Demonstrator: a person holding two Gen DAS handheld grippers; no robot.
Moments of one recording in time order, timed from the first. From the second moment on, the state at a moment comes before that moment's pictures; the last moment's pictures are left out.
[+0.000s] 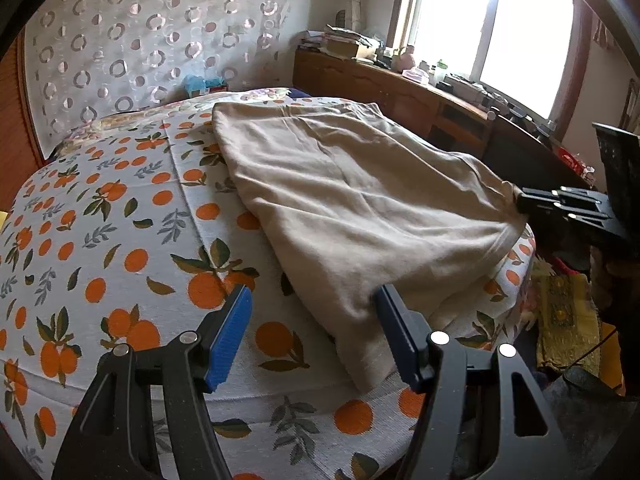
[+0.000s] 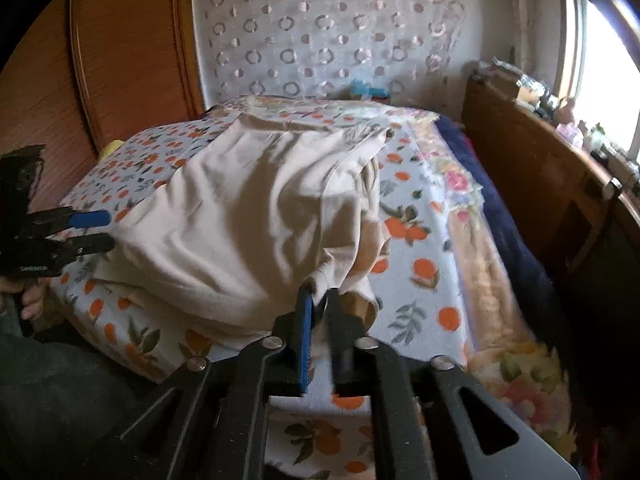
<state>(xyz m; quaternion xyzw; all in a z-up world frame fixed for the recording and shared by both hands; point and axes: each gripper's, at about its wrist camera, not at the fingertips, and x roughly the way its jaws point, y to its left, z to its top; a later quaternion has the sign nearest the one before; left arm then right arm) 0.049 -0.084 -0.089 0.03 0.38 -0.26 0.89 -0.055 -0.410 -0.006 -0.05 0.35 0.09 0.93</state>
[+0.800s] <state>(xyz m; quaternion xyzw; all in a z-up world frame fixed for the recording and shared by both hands) 0.044 -0.090 -0.100 0.03 0.41 -0.29 0.86 -0.019 -0.419 -0.046 -0.01 0.38 0.09 0.92</state>
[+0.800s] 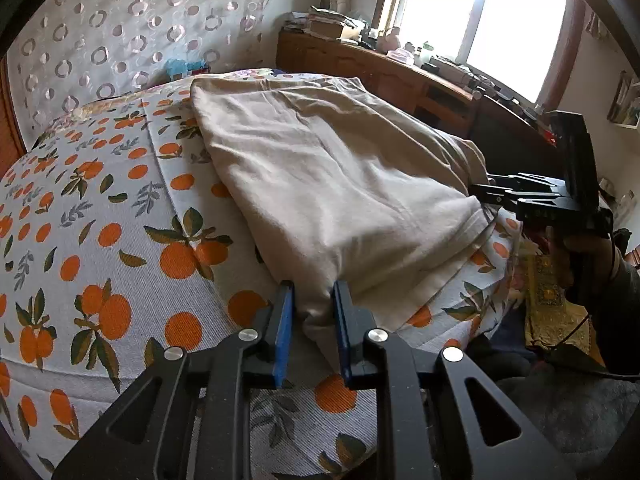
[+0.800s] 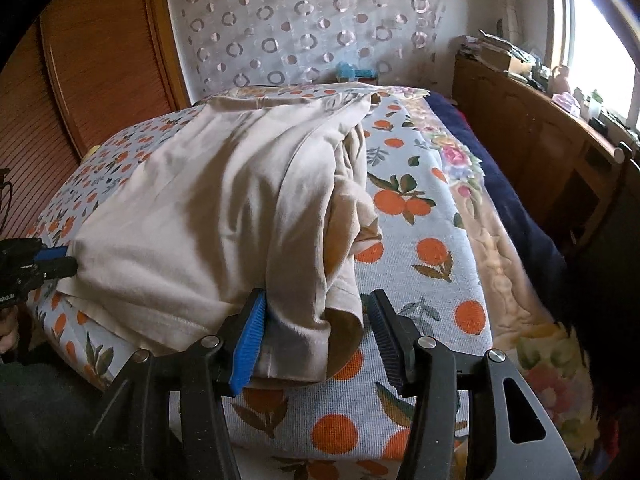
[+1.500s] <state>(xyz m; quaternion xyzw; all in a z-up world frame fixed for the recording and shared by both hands) 0.049 -0.073 -0.057 -0.03 0.35 -0.31 0.88 -0.036 -0.430 -0.015 0.06 0.30 0.18 0.93</state>
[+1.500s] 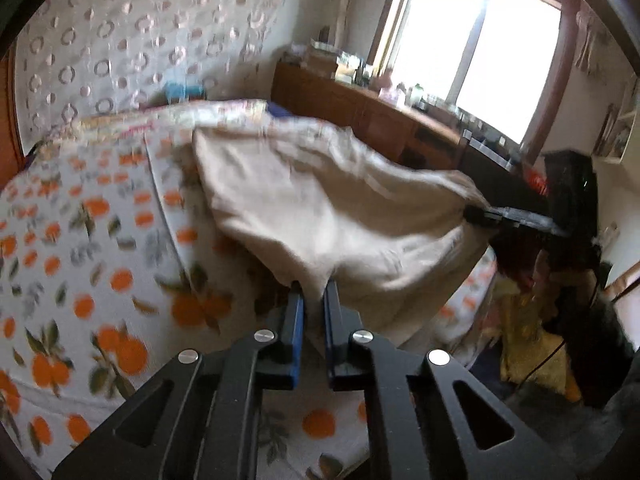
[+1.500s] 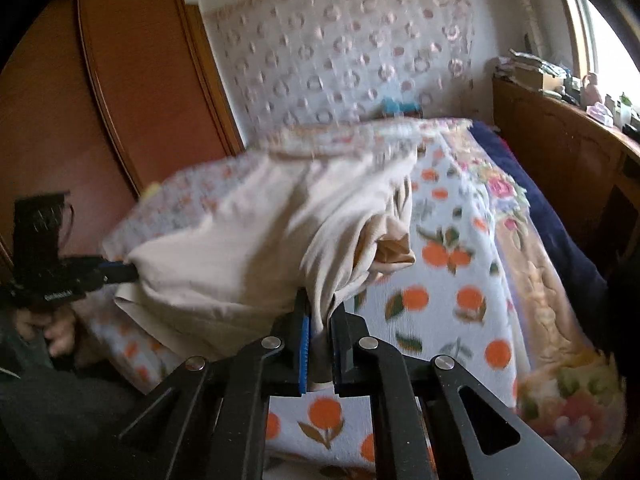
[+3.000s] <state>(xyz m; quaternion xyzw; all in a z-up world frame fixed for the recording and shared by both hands) 0.261 -0.071 -0.070 0.02 0.42 -0.25 0.87 0.165 -0.416 0.065 -0.03 0.32 0.12 0.94</state>
